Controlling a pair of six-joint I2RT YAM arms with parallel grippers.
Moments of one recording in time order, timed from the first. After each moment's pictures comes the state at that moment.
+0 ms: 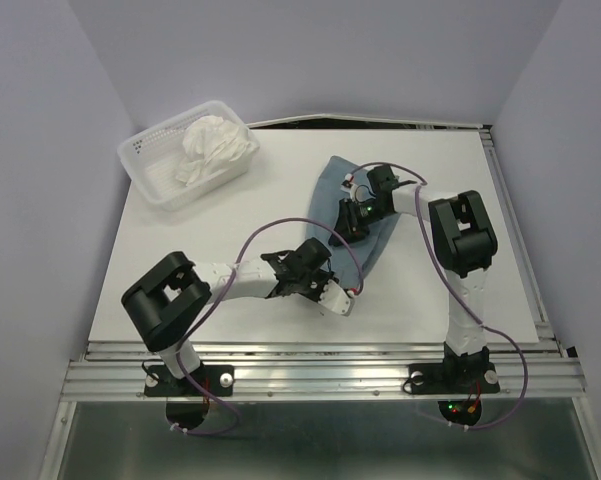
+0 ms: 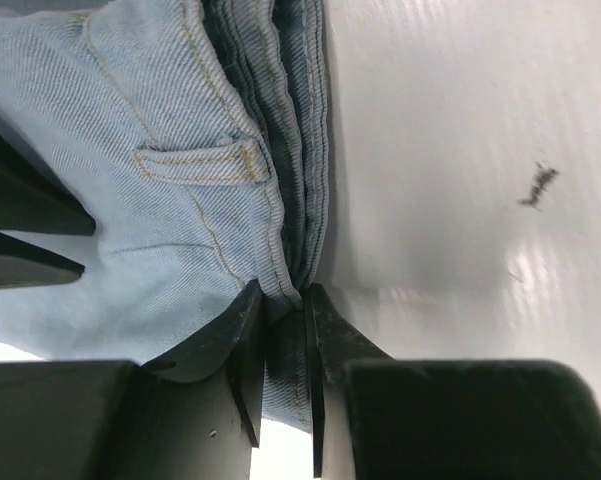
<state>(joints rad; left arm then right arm) -0.95 1.66 0.86 -0.17 0.12 1.16 0.30 2.18 1.46 -0.49 -0.89 0.16</state>
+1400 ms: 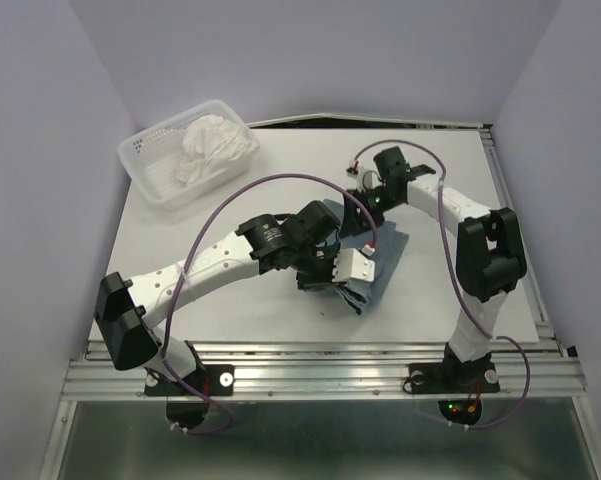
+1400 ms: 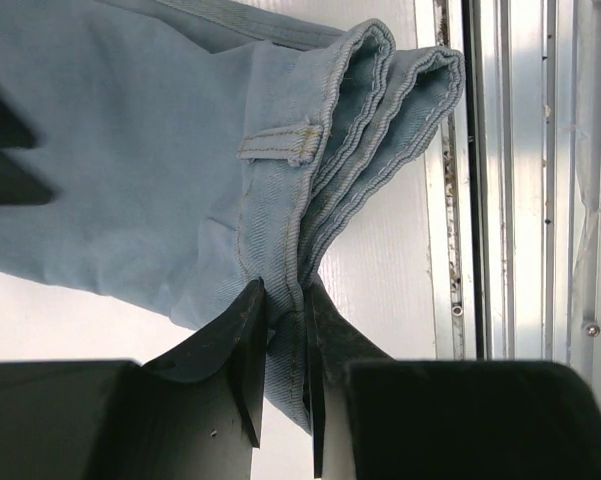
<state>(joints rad) -1.02 1.47 1.38 -0.90 0.31 0.66 0.35 1.88 1.39 -0.73 -0.68 0.02</state>
